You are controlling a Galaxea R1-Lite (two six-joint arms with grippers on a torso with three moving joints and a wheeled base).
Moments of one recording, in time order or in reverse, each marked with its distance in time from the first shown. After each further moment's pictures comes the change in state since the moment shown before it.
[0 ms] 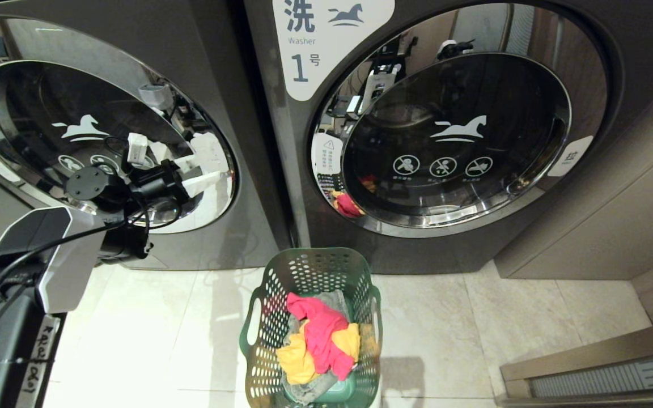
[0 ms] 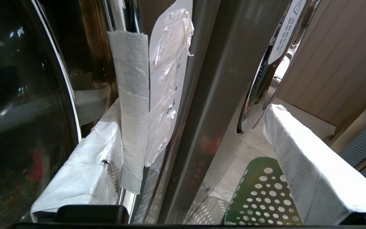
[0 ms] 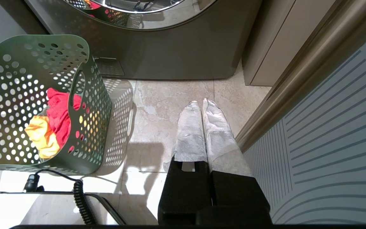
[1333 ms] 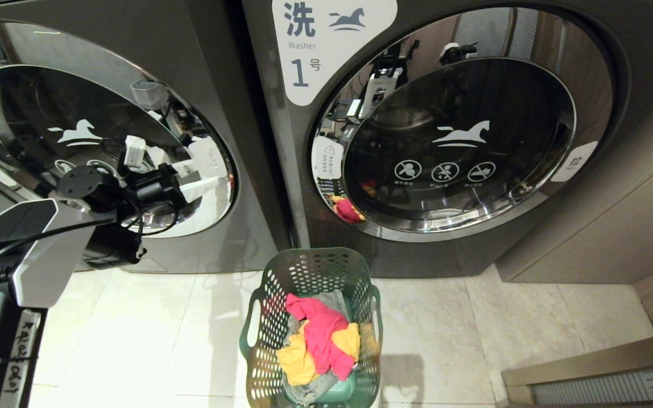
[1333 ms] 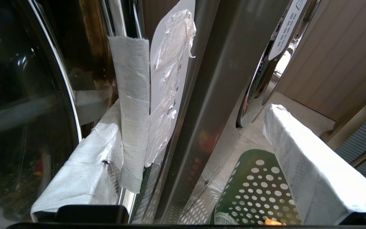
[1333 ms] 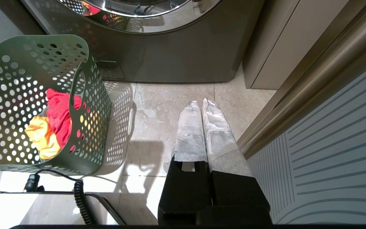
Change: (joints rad) left arm 0.000 -0.098 0.184 0.001 -0.011 0.081; right arm 0.000 0.000 0.000 0.000 0.000 0.000
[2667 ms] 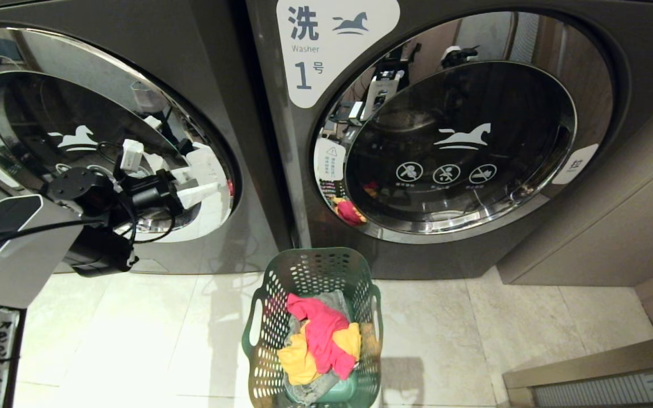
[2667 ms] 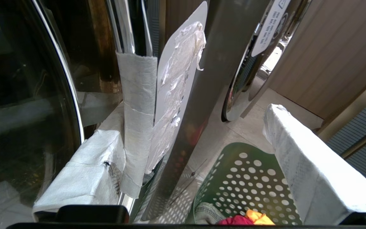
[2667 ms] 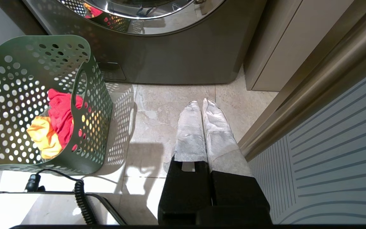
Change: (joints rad) left arm 0.009 -0.076 0.169 -0.003 0.026 0.032; right arm 0.000 0.000 0.000 0.000 0.001 0.000
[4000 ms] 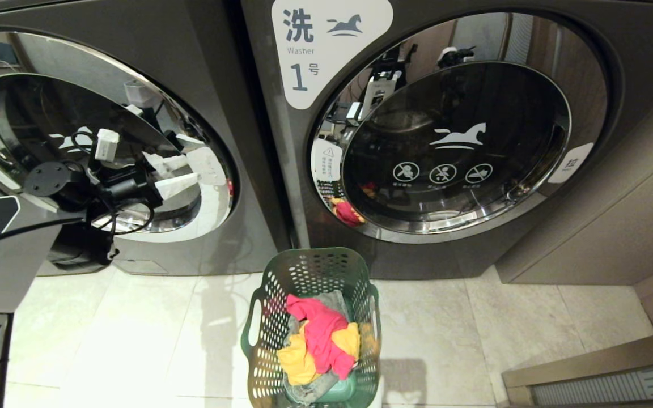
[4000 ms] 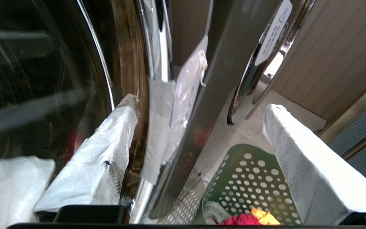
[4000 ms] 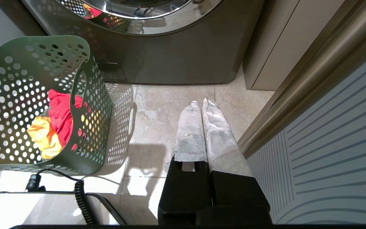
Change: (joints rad) left arm 0.151 0.036 -0.109 0.001 0.021 -0.092; right arm 0.000 0.000 0.000 0.000 0.000 0.000
